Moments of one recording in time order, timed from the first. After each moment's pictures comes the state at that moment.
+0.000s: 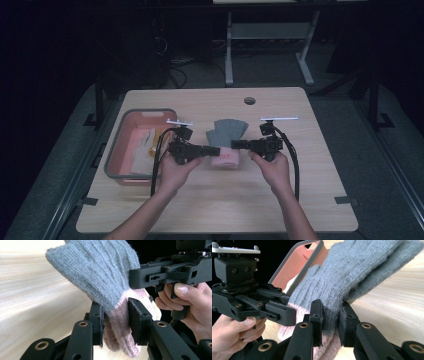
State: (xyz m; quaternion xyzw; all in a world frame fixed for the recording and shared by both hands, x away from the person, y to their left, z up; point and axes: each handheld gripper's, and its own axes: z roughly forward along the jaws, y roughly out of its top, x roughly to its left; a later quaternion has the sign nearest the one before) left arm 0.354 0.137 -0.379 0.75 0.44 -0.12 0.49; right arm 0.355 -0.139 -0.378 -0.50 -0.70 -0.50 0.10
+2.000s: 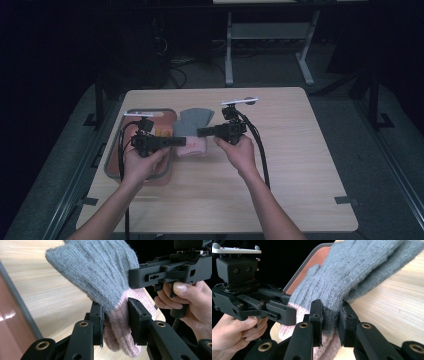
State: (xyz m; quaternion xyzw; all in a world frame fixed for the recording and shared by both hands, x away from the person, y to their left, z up) left arm 0.358 0.228 -0.353 0.72 0.47 -0.09 0.50; right arm 0.391 -0.049 -0.350 -0.46 -0.73 -0.49 0.12
